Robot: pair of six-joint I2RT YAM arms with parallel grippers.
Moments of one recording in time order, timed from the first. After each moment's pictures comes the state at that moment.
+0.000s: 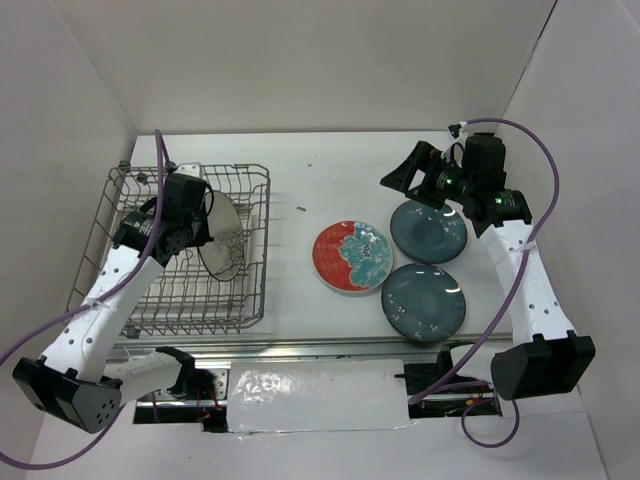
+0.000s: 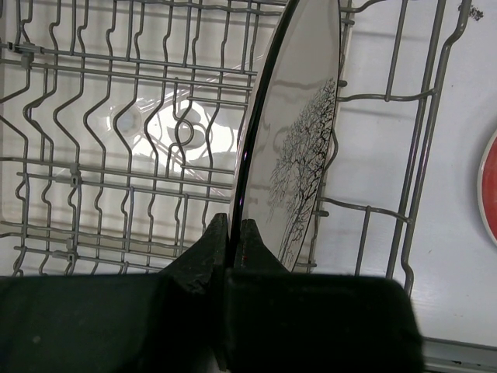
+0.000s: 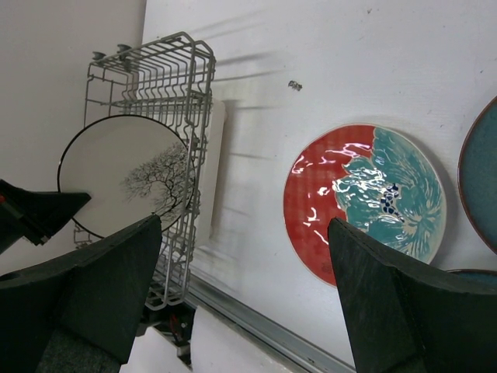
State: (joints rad) left arm -0.33 1.13 1.26 -0.98 -0.37 -0.36; right arm 0.08 1.23 1.32 -0.59 -0.49 0.57
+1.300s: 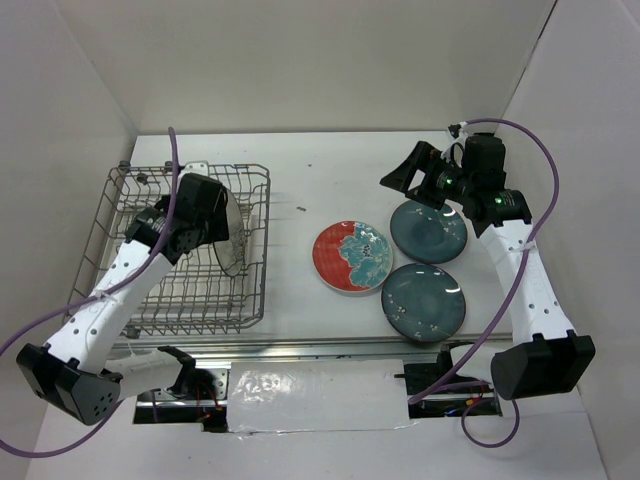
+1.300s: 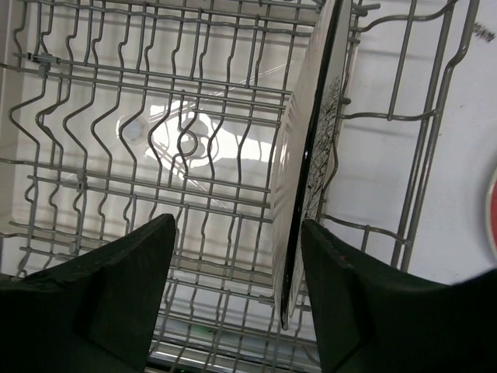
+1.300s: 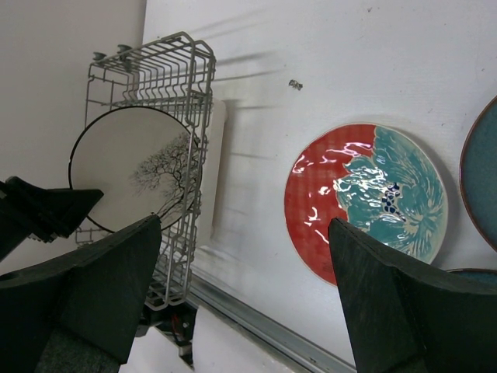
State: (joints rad) left arm -0.41 1.17 1.27 -0.98 -0.50 -0.42; right arm 0.08 1.23 1.31 -0.59 -0.49 0.57
